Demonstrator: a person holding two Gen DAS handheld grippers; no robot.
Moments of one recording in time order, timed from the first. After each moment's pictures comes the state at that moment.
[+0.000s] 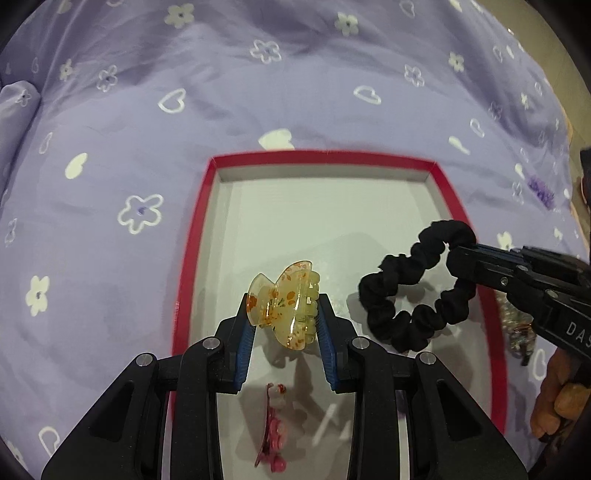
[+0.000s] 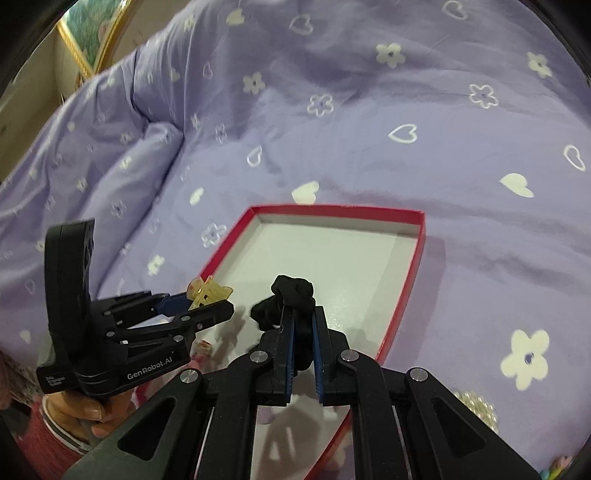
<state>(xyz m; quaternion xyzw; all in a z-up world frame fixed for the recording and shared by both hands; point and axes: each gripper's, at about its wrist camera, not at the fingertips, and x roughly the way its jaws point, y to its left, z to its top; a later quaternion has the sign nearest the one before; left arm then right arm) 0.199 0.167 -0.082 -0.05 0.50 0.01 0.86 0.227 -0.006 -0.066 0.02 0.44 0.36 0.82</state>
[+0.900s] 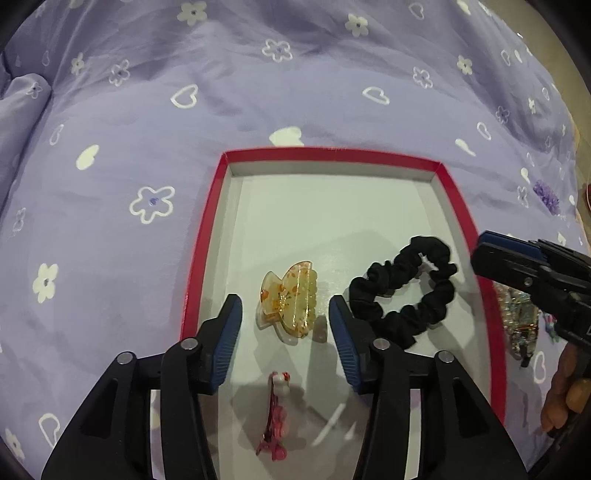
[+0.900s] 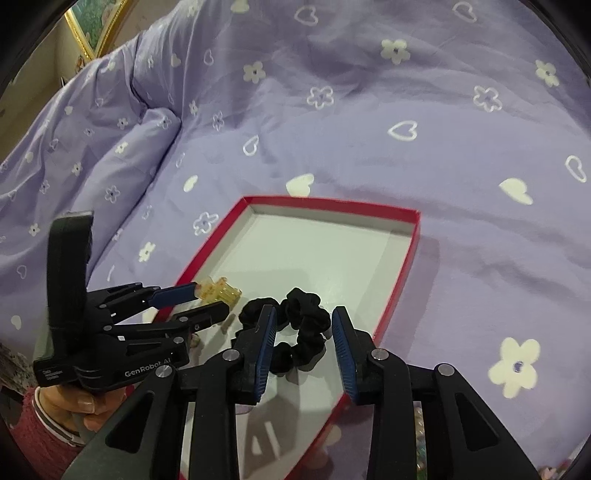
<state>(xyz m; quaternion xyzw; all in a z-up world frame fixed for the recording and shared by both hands) 0.189 0.169 -0.068 -0.06 0.49 0.03 0.87 0.224 -0.017 -0.060 0.00 0.44 0.35 0.82</state>
